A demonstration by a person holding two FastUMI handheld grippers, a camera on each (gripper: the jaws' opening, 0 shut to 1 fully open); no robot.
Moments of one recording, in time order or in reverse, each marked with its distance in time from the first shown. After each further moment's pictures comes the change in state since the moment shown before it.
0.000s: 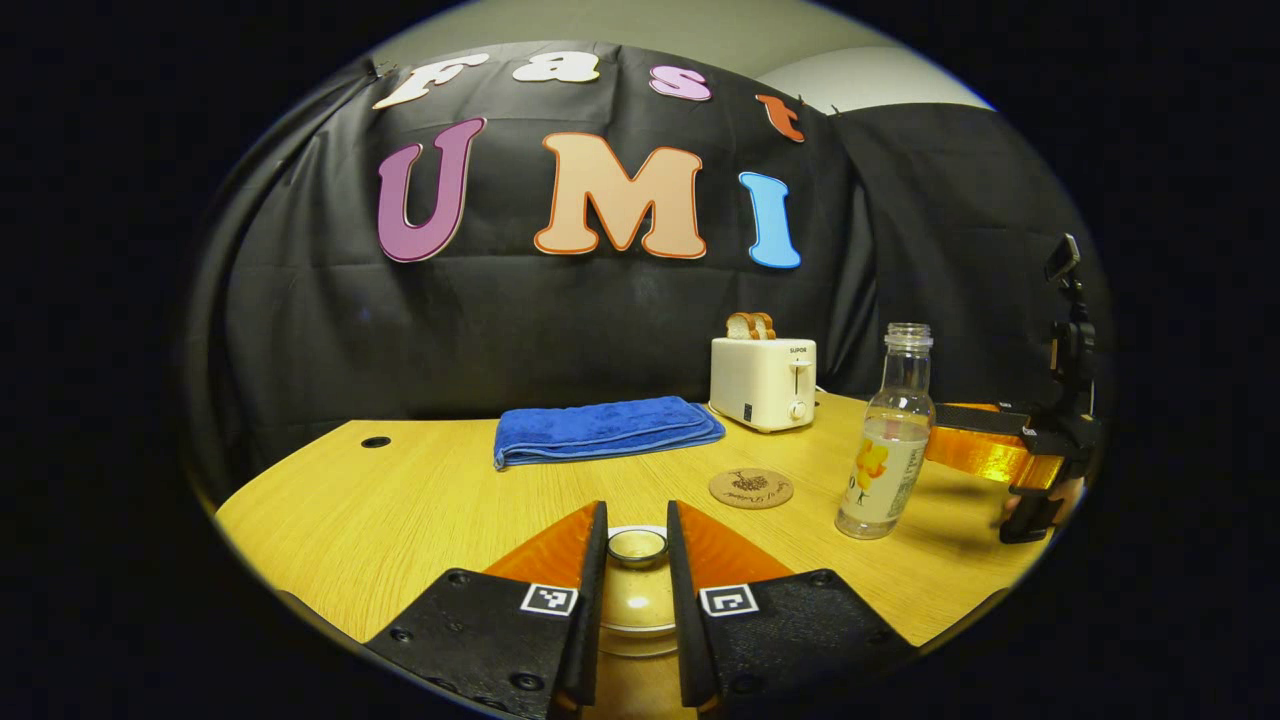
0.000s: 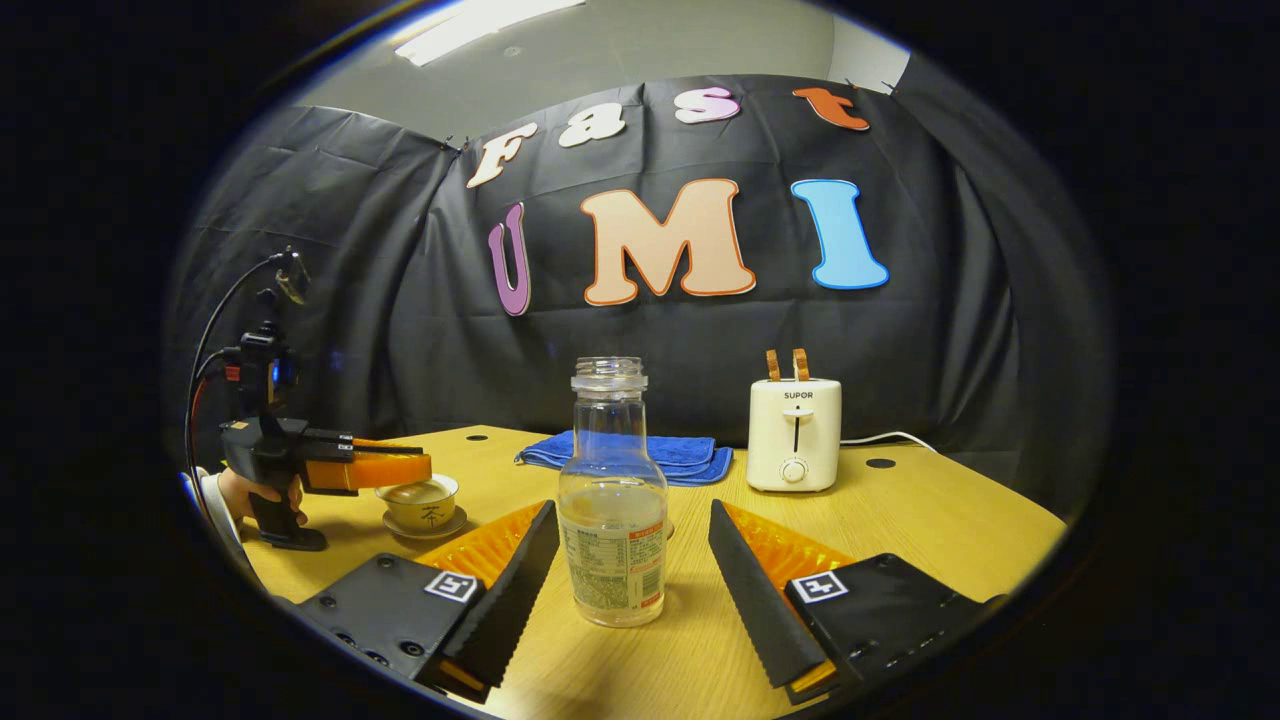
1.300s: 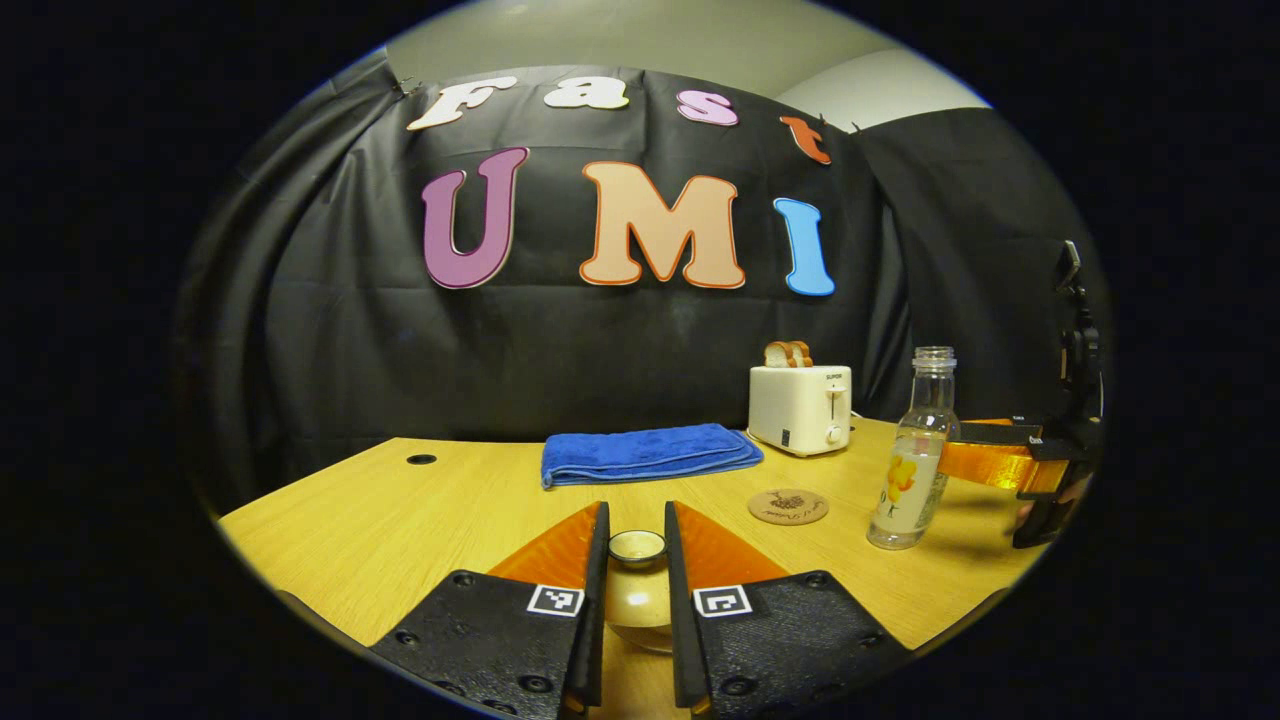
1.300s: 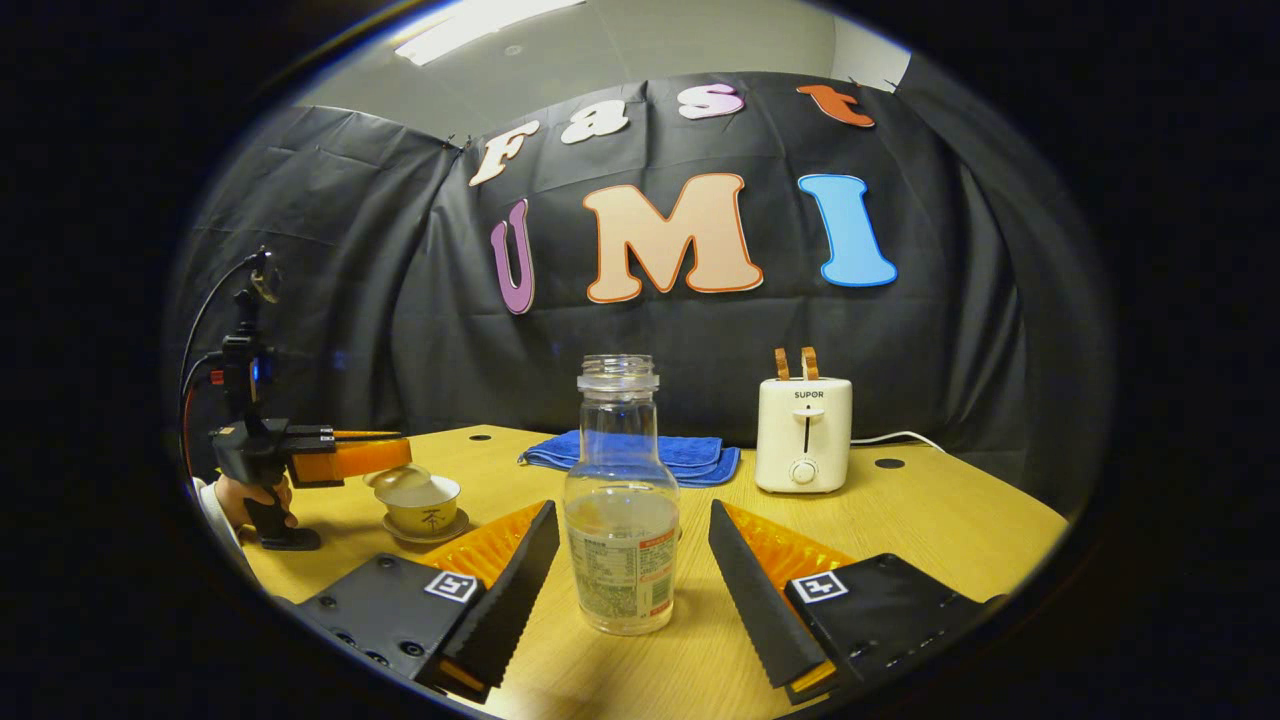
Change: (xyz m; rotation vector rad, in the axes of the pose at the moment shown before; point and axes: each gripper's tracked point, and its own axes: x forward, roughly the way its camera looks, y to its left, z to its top) left arm -0.020 0.039 0.013 0.001 -0.099 0.132; right arm 0.015 0.010 -0.003 0.001 0.009 0.014
